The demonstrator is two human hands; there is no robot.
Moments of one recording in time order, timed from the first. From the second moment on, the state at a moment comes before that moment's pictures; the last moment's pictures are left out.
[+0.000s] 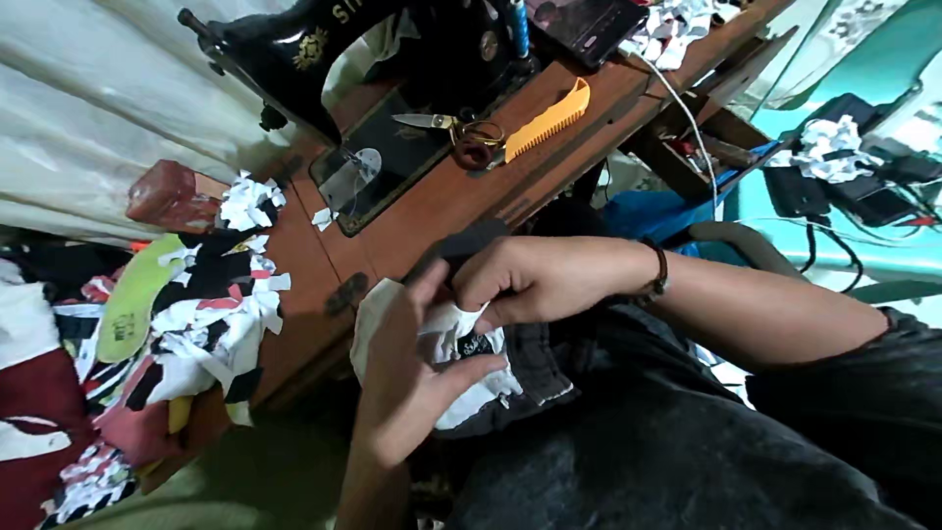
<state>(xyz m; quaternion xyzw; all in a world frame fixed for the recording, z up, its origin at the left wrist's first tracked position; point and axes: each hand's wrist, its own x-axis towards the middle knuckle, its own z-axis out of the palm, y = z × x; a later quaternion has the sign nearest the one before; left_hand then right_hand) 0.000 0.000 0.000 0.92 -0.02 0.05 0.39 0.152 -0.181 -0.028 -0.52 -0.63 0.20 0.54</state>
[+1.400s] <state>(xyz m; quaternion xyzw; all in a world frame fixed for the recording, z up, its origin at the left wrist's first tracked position) -0.024 -0.041 -0.051 0.91 0.05 0.26 0.32 0.082 -0.208 -0.091 -0.37 -0.34 0.40 0.76</state>
